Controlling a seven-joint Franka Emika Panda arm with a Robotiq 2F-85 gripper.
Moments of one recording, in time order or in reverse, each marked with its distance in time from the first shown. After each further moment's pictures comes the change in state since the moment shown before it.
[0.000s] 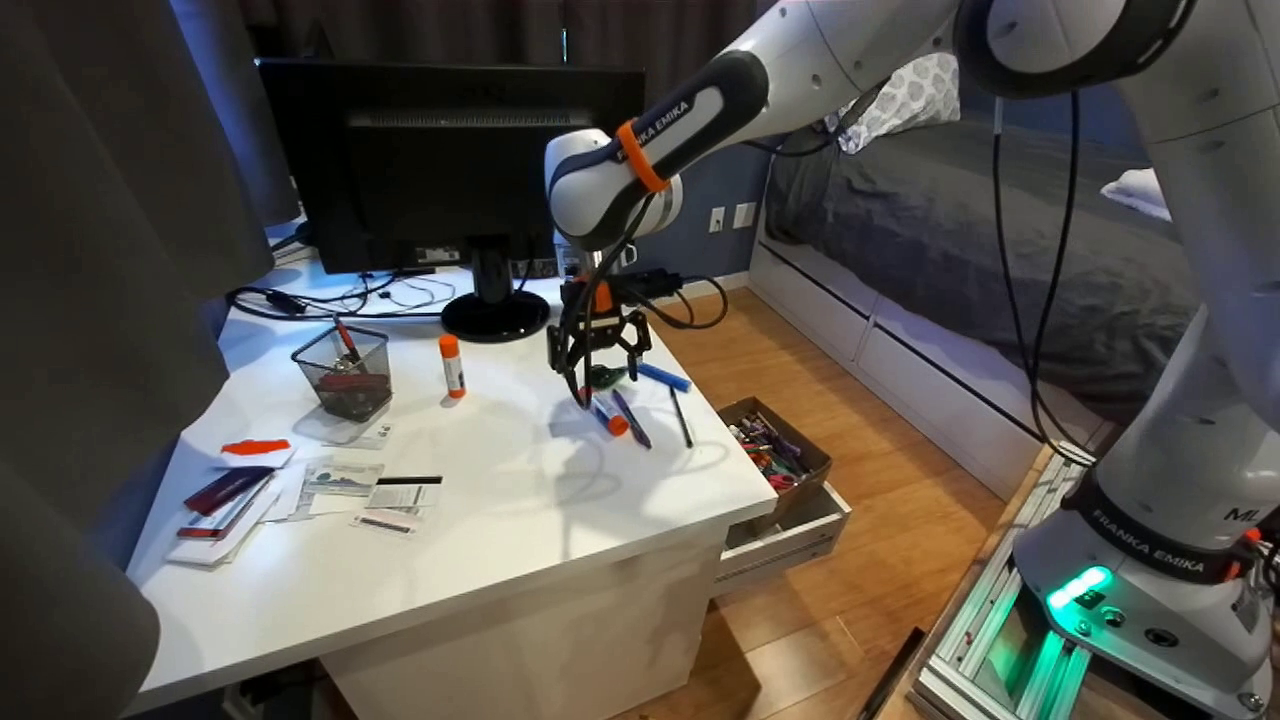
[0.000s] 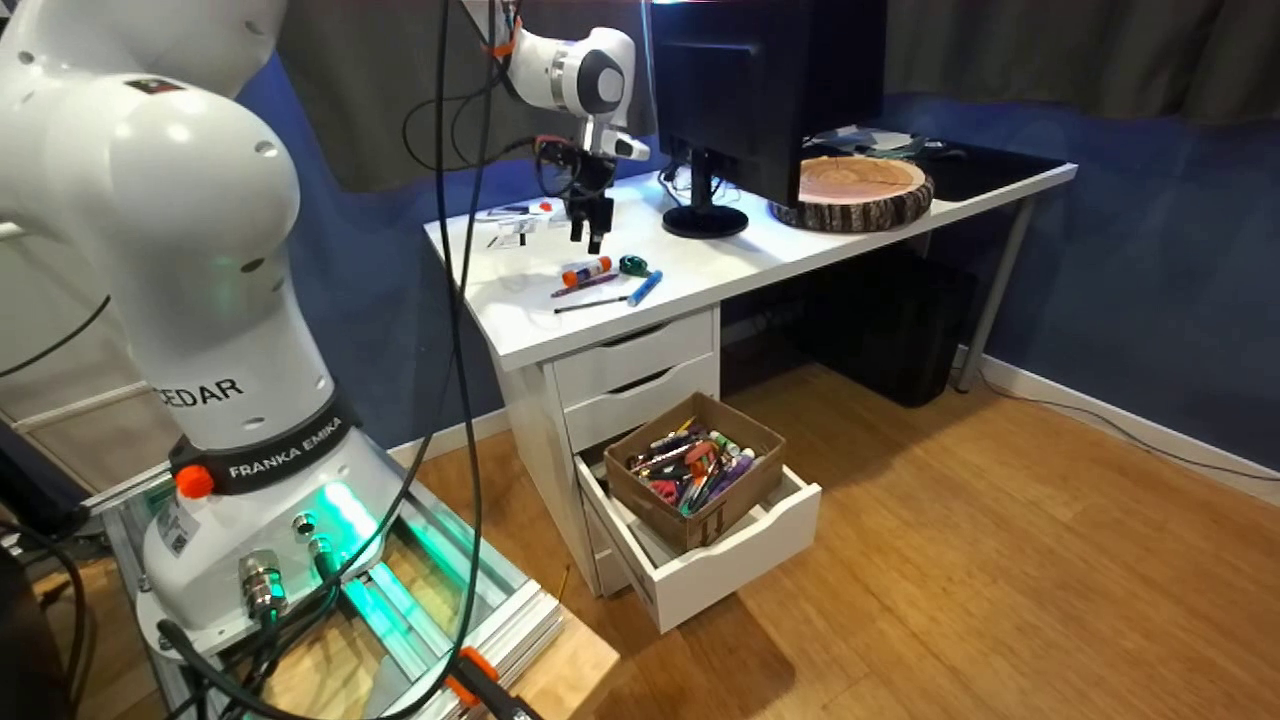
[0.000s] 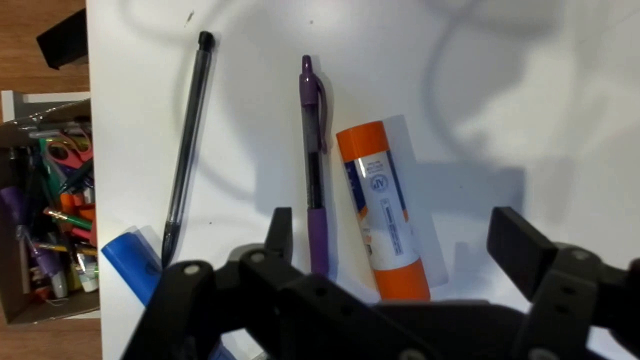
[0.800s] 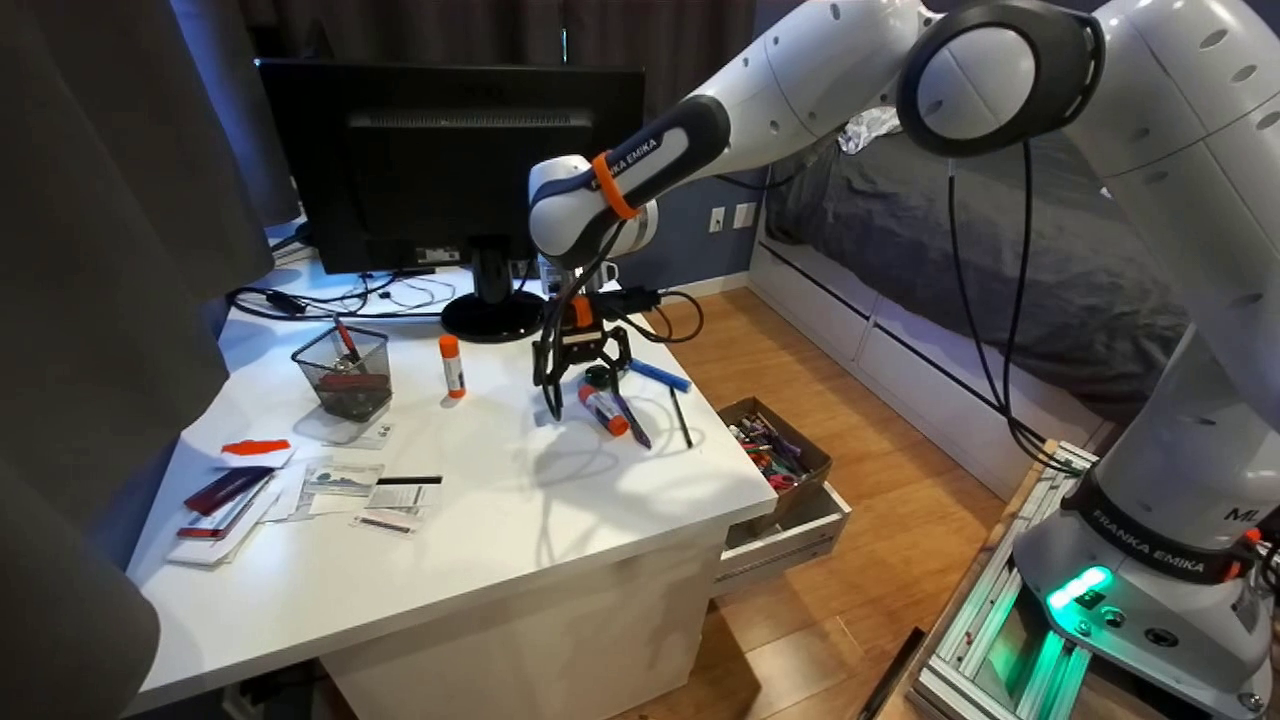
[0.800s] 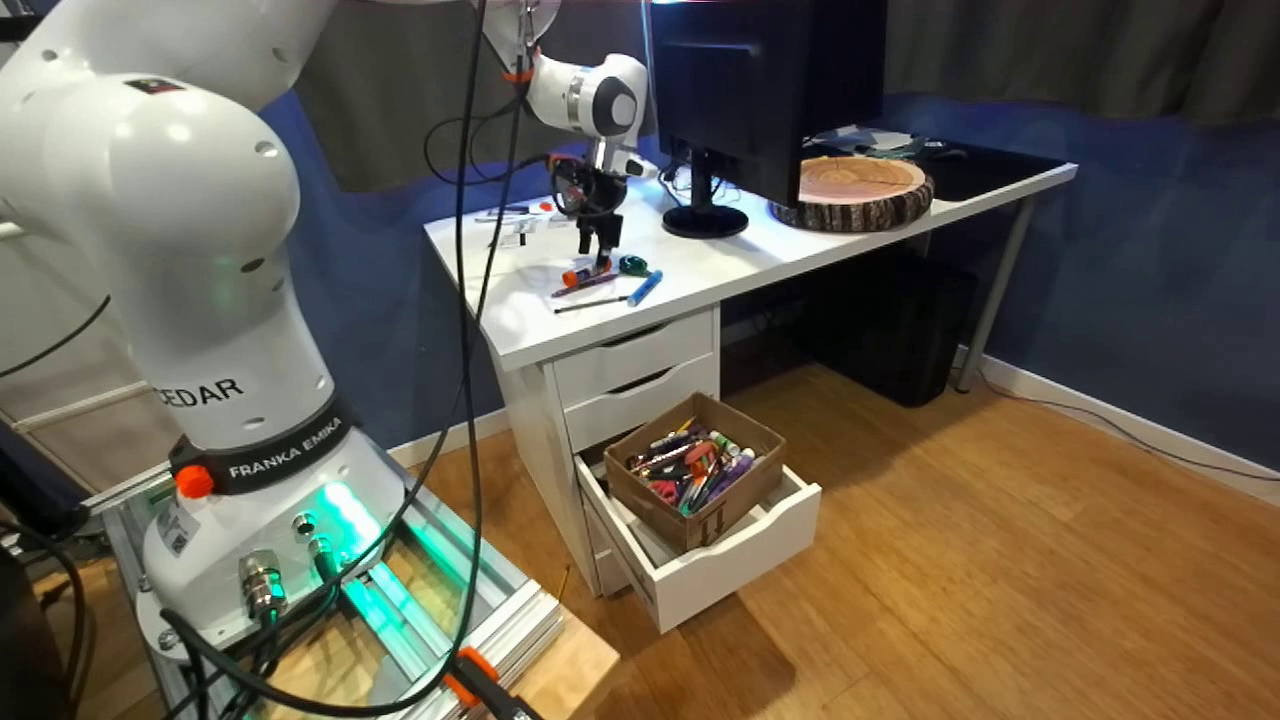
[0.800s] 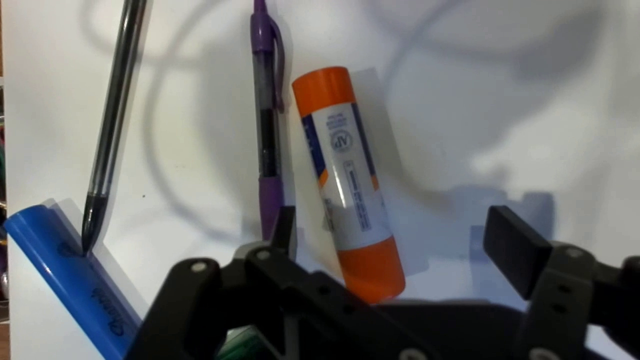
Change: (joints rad) arm 0.000 0.161 0.000 0.194 0.015 -0.053 -0.023
